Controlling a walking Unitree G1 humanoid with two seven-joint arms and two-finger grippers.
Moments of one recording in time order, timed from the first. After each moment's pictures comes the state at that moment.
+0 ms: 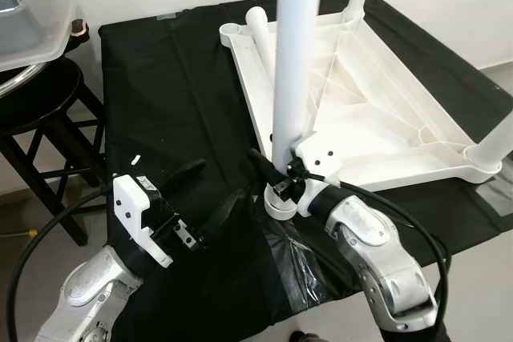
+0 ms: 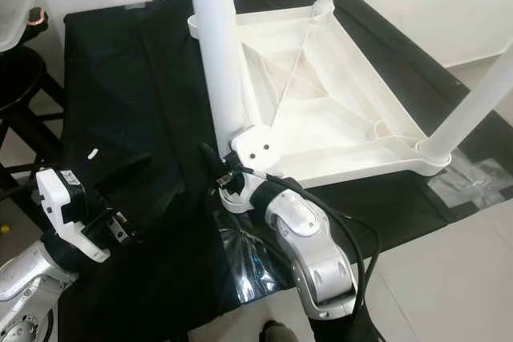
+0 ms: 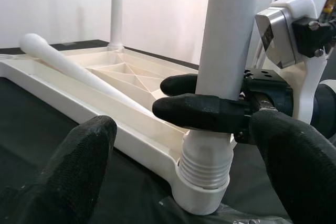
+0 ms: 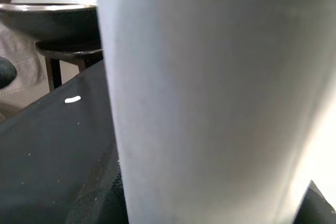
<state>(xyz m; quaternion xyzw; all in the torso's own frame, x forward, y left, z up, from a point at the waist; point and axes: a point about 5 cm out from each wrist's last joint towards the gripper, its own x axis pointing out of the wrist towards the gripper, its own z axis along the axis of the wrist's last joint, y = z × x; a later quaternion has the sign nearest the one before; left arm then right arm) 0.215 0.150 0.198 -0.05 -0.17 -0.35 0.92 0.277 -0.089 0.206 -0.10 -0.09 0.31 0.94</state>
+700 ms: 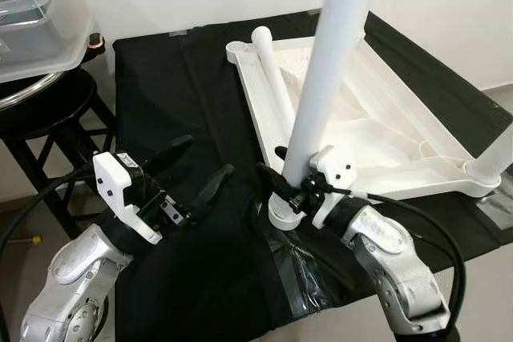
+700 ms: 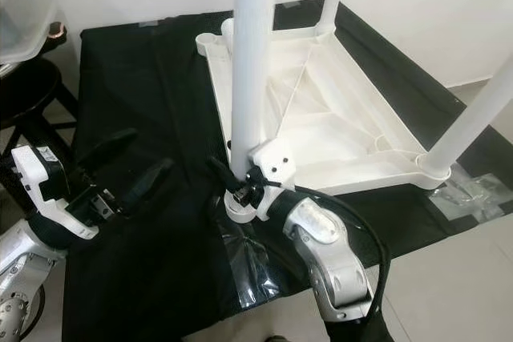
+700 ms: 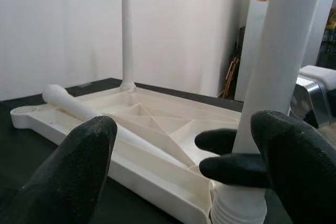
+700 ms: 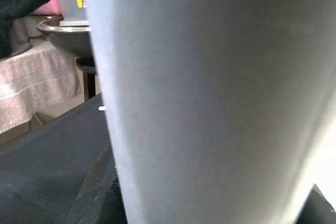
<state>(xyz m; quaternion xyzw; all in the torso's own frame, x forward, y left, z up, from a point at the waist) 0.226 0.161 0.222 -0.04 -0.21 -0.34 0.91 0.272 -0.107 0.184 -0.04 -0.09 0.37 0.92</state>
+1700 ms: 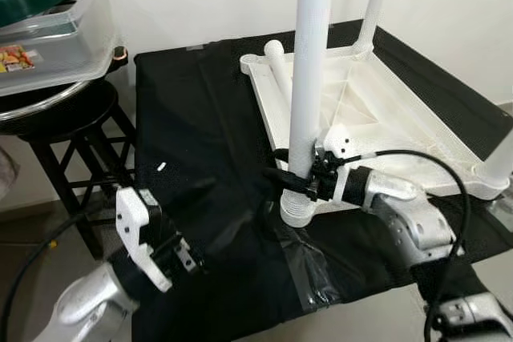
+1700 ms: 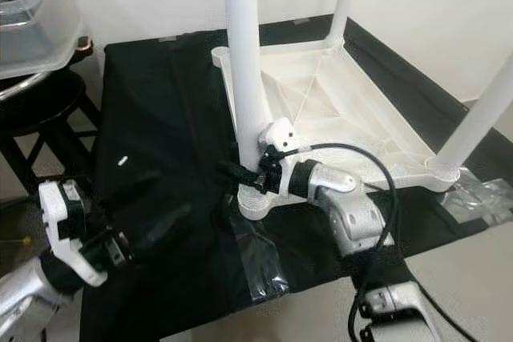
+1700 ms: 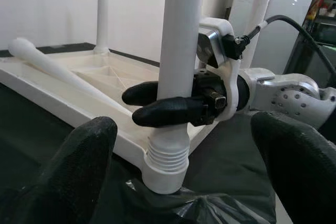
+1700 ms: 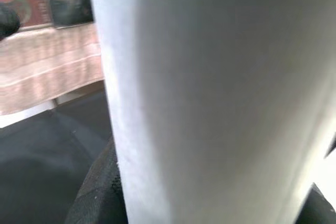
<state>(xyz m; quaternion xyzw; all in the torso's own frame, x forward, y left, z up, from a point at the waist) 0.194 0.143 0.202 -0.08 -0.14 -0.39 0.91 0.329 -0.138 0.208 -0.10 -0.03 0.54 0.84</state>
